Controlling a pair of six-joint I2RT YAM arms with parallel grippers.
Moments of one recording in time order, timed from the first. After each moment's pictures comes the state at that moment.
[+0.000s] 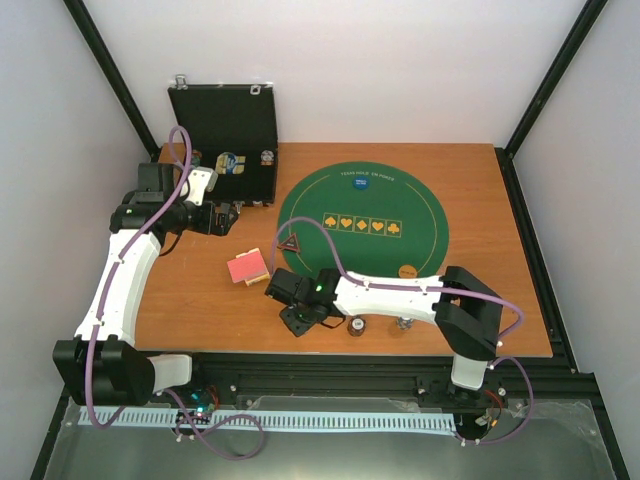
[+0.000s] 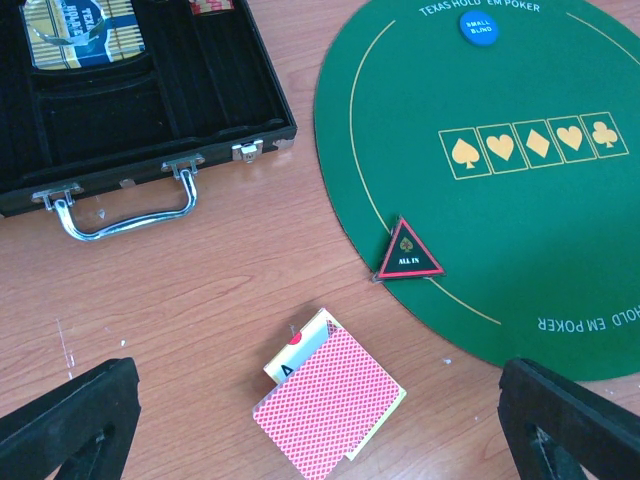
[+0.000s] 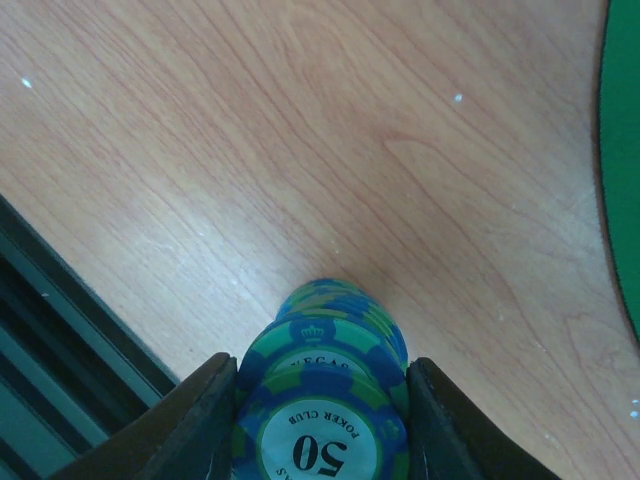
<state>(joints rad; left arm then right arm) 0.02 1.24 1.22 -0.84 0.37 0.14 1.22 1.80 1.27 -0.70 0.07 0.43</state>
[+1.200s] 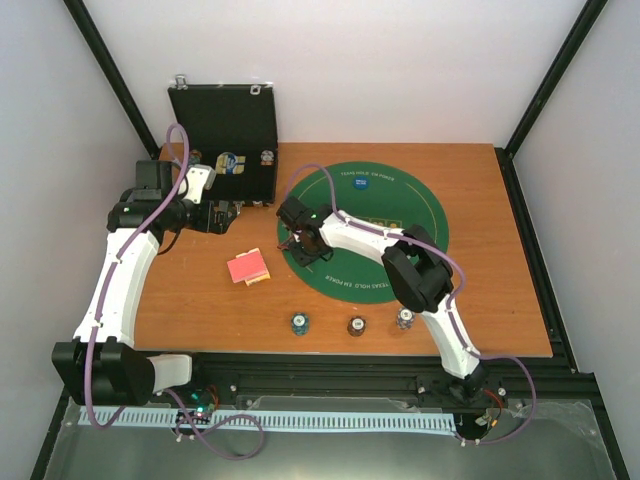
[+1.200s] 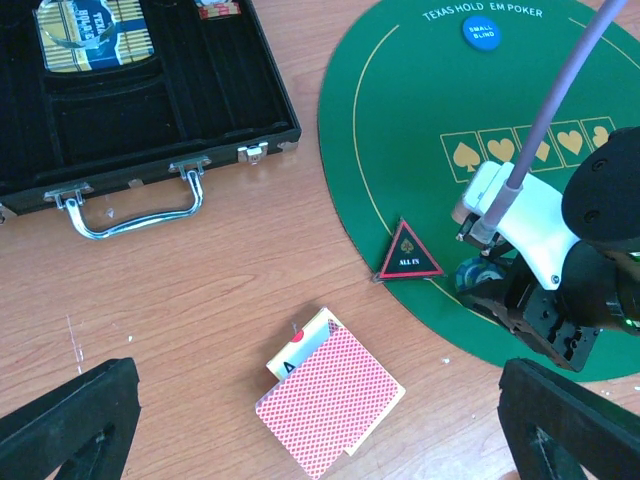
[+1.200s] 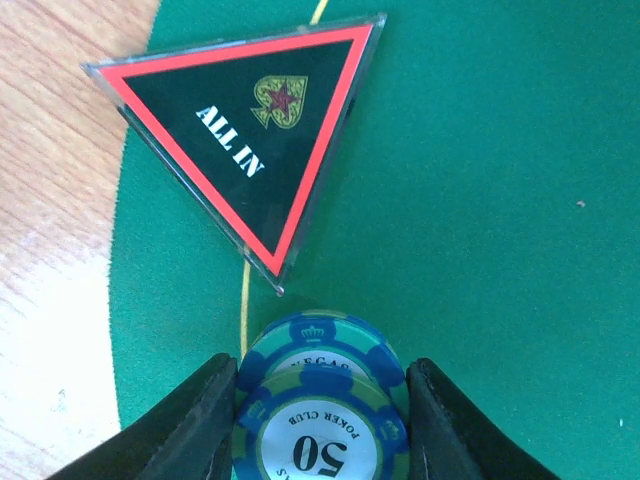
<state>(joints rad) 0.02 1.24 1.25 -0.87 0.36 0.13 0.84 2.22 1.76 -0.80 0.09 0.20</state>
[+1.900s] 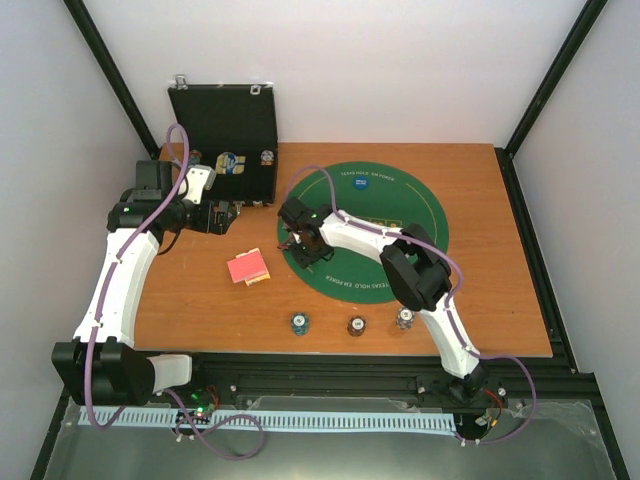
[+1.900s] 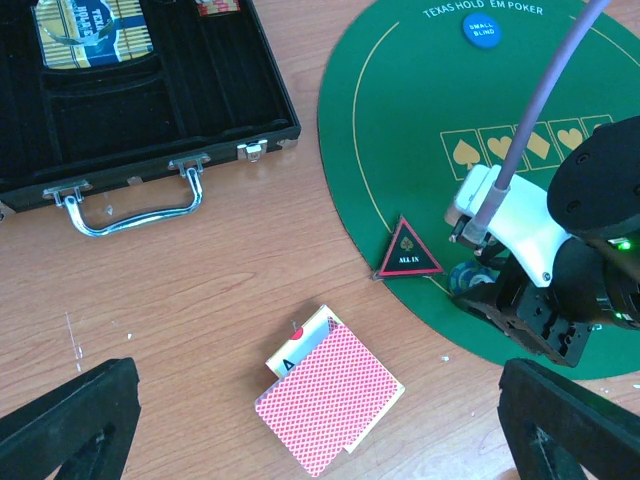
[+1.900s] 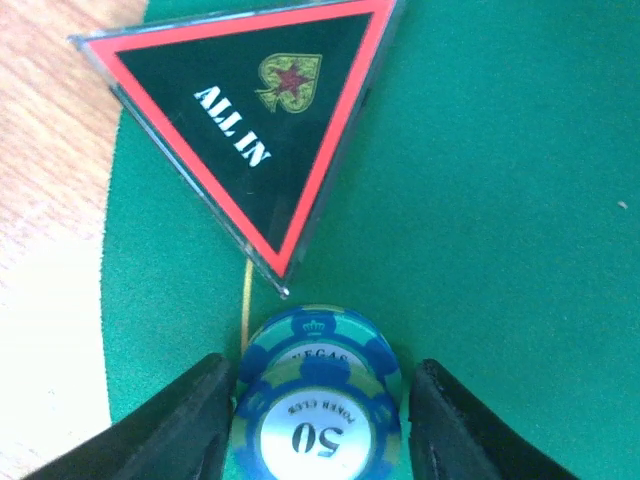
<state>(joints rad) 0.02 1.24 1.25 -0.88 0.36 0.14 0.83 2.24 1.76 -0.80 0.06 0.18</state>
